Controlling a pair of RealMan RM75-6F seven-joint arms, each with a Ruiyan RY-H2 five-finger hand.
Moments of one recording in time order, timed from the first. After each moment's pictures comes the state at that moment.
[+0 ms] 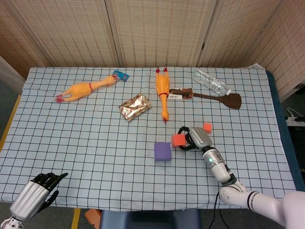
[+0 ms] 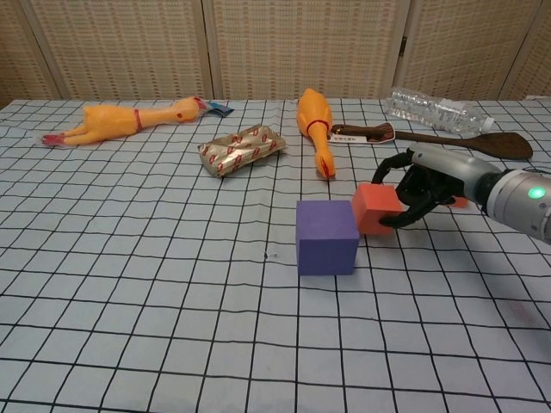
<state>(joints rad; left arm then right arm) -0.09 -1.16 0.15 -1.45 1.95 1.64 0.11 0.65 -1.64 0.21 -1.22 -1.20 0.81 0.19</state>
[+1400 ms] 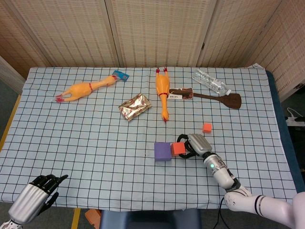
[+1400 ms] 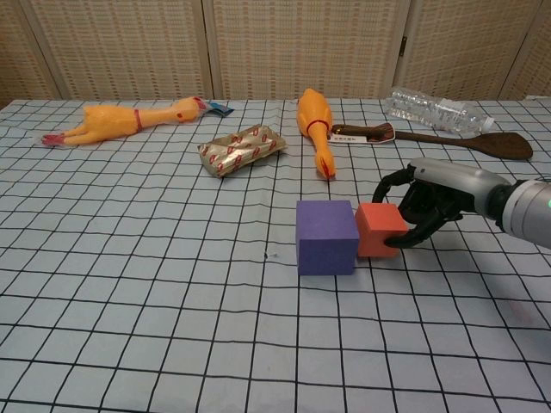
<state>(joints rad) -0.07 -1.16 0.15 -1.44 1.99 1.69 0.12 0.64 -1.56 0.17 -1.36 -1.18 0.78 0.15</state>
